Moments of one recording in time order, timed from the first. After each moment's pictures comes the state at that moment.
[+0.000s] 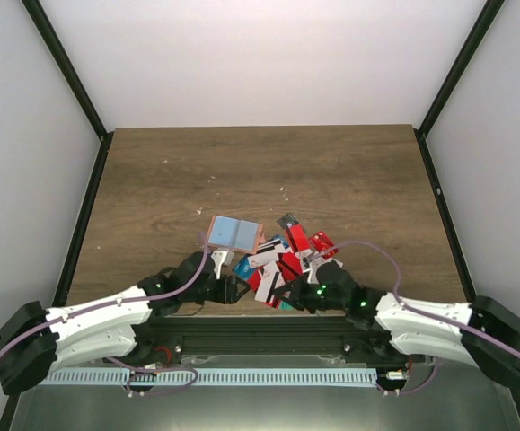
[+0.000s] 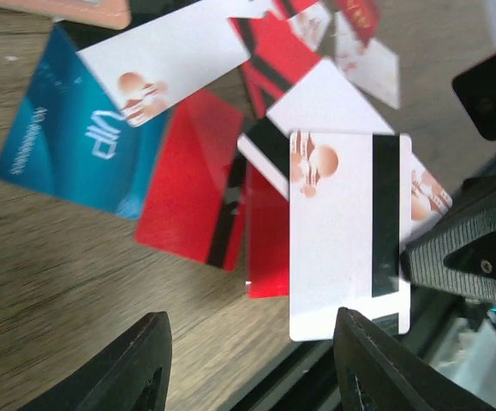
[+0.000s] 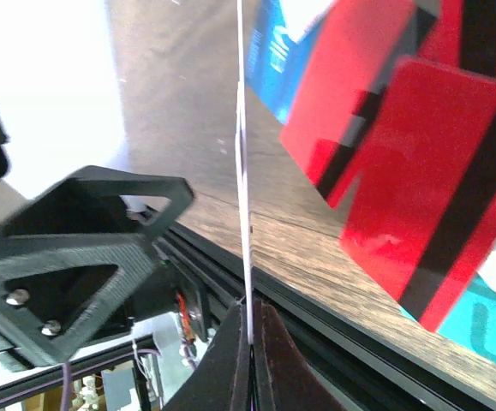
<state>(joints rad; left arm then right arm) -0.96 0.98 0.35 -0.11 0.15 -0.79 0.99 1.03 0.17 0.33 -0.28 1.37</state>
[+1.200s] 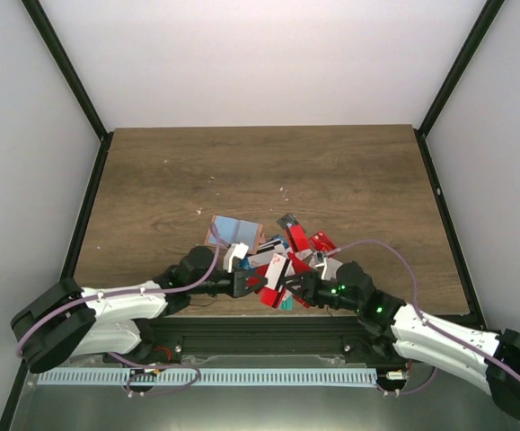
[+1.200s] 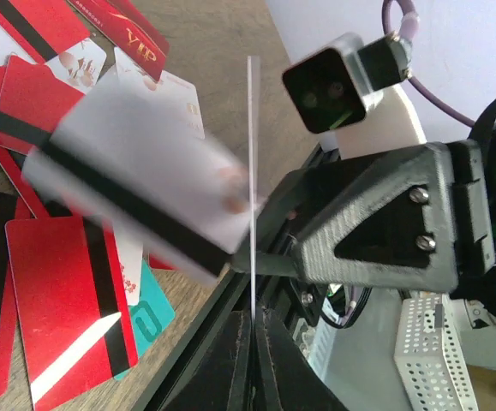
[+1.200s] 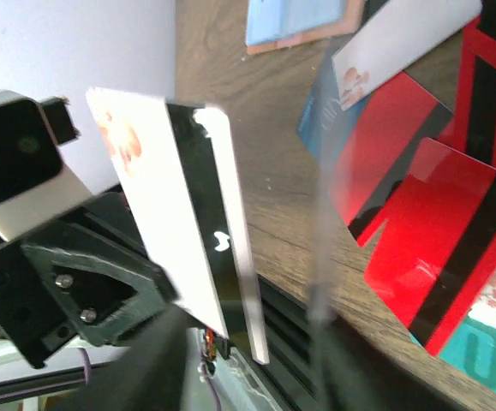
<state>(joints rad) -0.90 1.21 0.29 0.54 0.49 -0.88 0.87 0.71 0.10 0.28 -0.31 1.27</state>
